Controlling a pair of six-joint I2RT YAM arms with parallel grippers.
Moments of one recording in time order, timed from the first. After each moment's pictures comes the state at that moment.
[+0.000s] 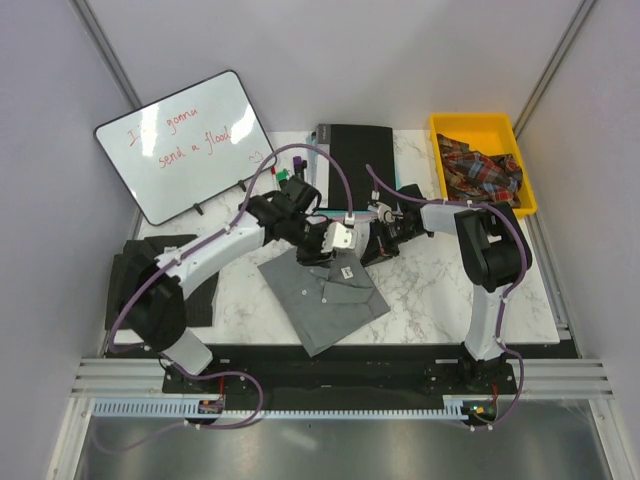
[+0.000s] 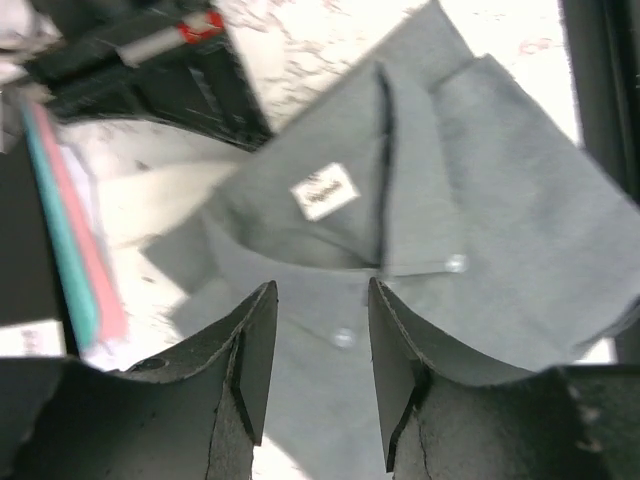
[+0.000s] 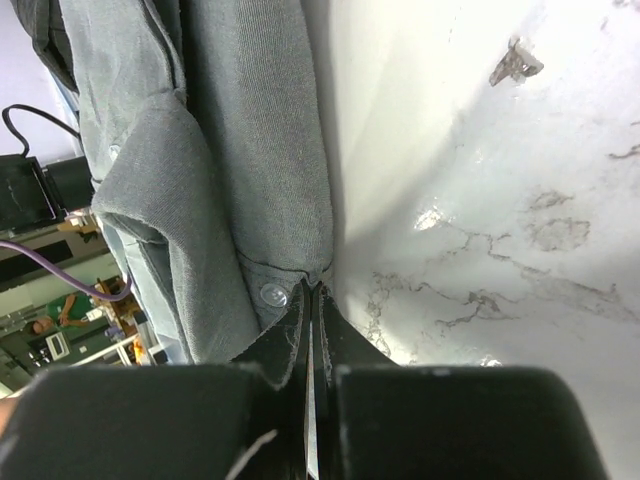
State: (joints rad) left arm -0.66 1.64 1.33 -0.74 0.63 1.01; right arm 0.29 2.01 1.16 -0.42 -0.89 0.15
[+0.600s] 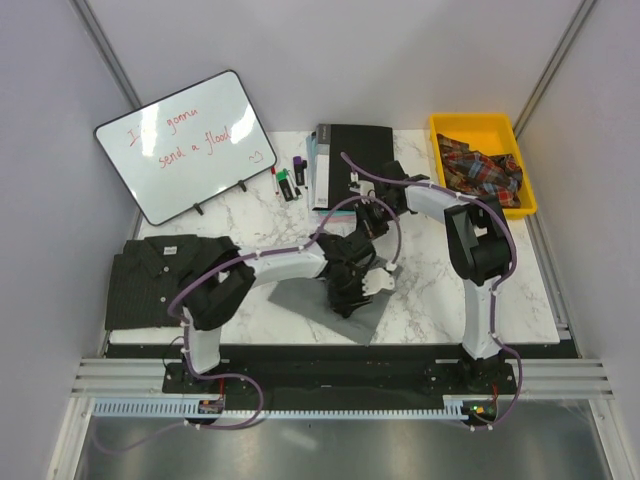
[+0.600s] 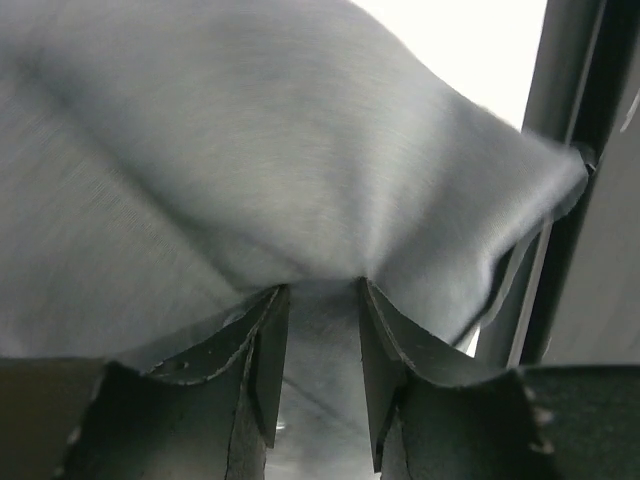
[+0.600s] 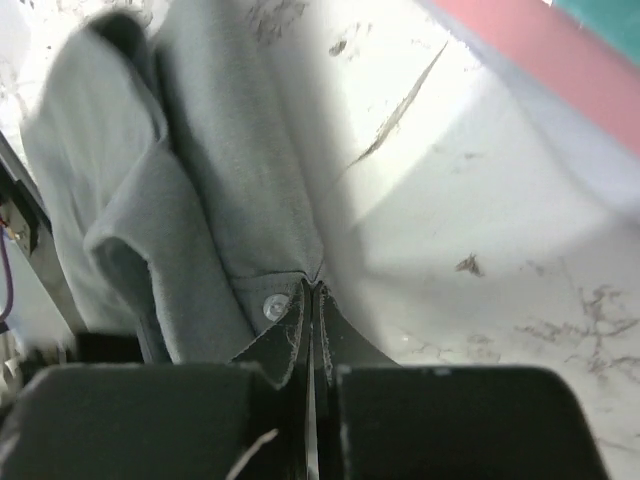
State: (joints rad) left arm -0.96 1.86 1.21 -0.66 0.38 0.55; right arm 0.35 2.10 1.46 -0.60 -0.72 -0.05
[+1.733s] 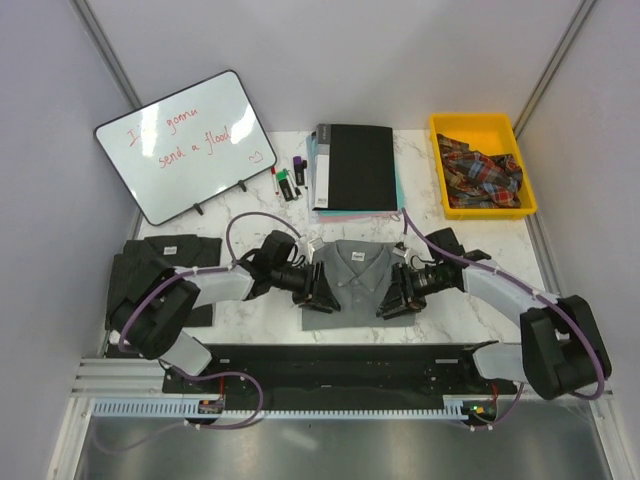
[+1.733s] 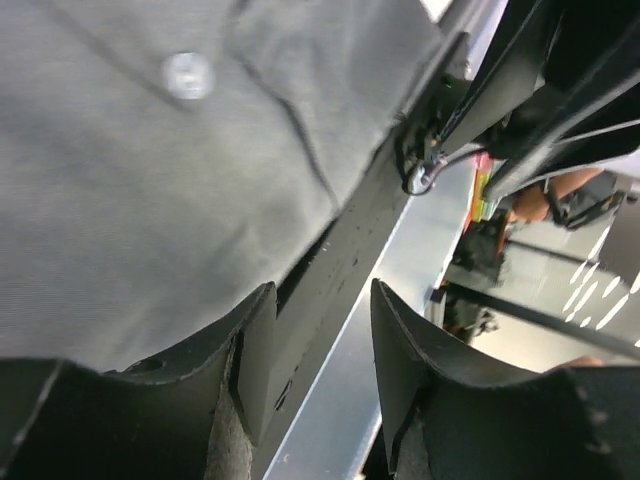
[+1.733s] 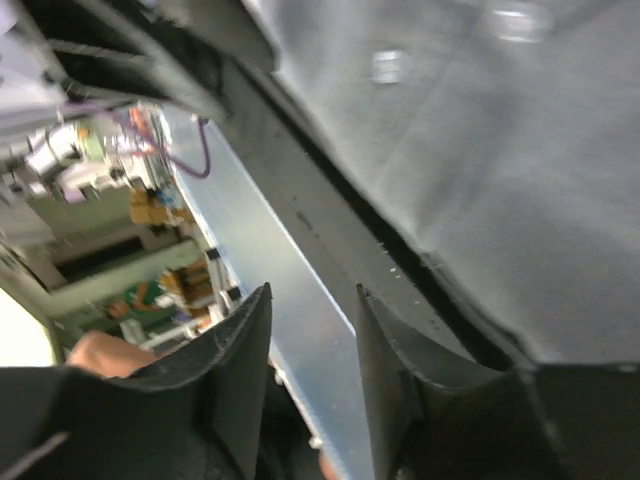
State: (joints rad) left arm -0.65 1.51 0.59 0.15 0.82 -0.73; right arm 0.30 1.25 0.61 -0.57 -1.00 0.31
